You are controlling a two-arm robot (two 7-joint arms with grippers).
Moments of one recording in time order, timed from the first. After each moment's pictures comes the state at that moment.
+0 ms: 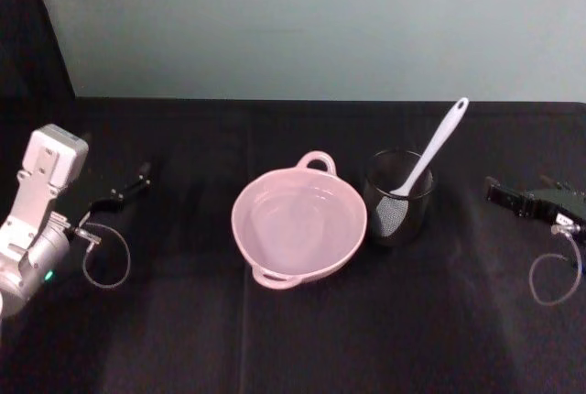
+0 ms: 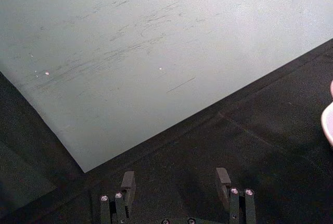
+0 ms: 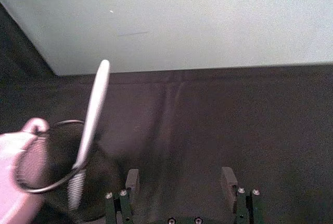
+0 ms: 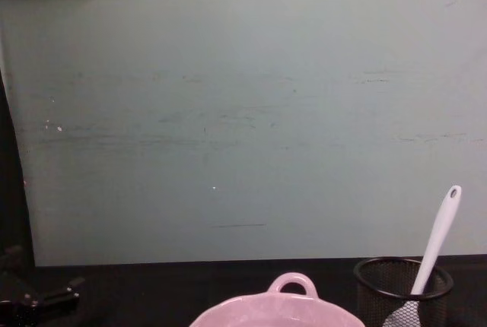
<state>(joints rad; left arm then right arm) -0.20 0.60 0.45 -1.41 -0.25 -0.12 0.03 0.13 0.74 -0.30 -1.64 0.91 0.33 -0.03</state>
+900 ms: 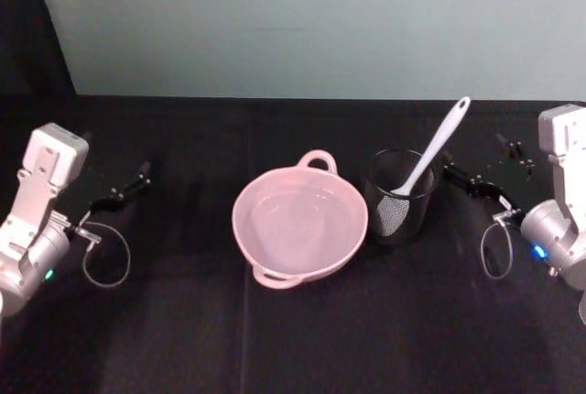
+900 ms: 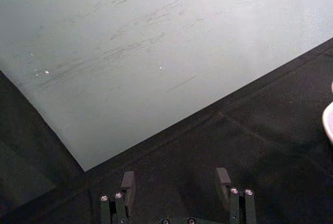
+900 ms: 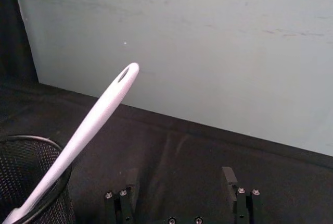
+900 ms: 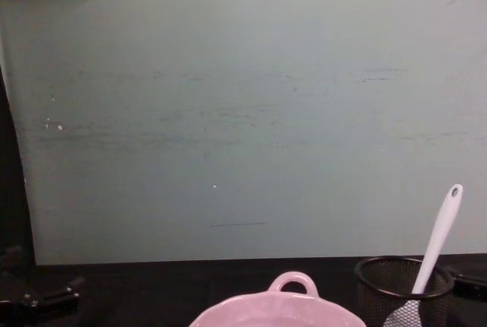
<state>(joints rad) -0.20 0.60 0.45 -1.41 -0.25 -0.12 0.03 0.39 0.50 -0.49 -1.13 0.46 -0.15 0.10</state>
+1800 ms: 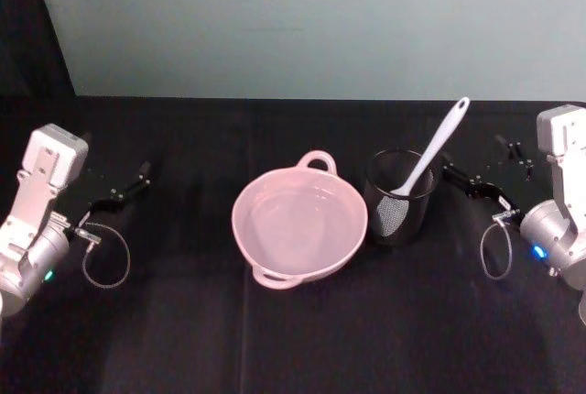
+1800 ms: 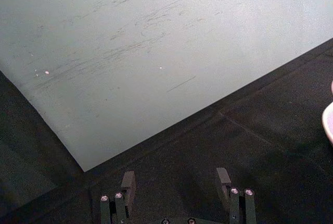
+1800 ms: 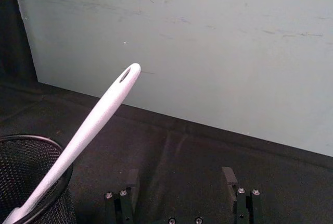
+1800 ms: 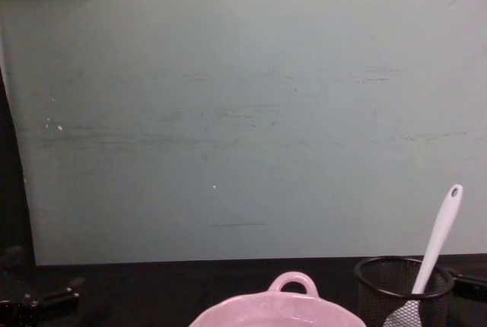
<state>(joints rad) -0.20 0.60 0.45 -1.41 -0.25 -0.12 0.03 0.39 0.50 -0.49 -1.13 0.45 -0.15 0.09</state>
